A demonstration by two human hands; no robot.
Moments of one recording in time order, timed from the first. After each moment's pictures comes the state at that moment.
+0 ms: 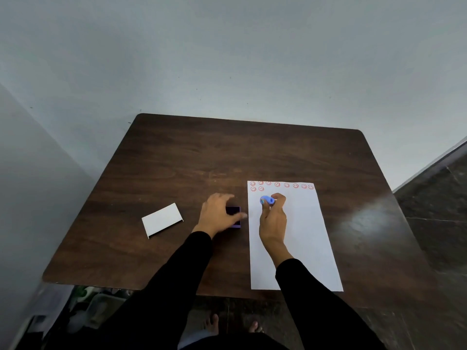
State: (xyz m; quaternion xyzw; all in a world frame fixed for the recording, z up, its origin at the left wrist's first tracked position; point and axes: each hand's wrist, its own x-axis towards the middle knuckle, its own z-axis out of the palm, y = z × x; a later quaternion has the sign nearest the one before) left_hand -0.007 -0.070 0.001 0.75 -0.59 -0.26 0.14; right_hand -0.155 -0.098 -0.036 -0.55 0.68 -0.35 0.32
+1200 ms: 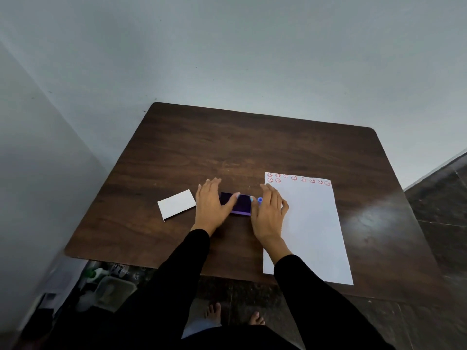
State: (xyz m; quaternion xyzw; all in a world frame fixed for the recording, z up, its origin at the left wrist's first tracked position) left_hand 0.020 -0.031 -0.017 0.78 -0.52 -0.13 0.32; right_hand -0.127 -0.063 -0.030 -0.74 0.60 -0.27 0.11
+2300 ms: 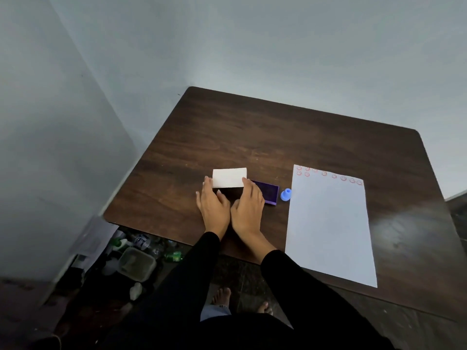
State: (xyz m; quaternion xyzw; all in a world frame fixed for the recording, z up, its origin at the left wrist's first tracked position) left_hand 0.028 0.026 -0.023 0.83 -0.31 -0.12 0.45; right_hand -0.039 -0.002 -0.014 -0.75 0.55 -0.25 0.27
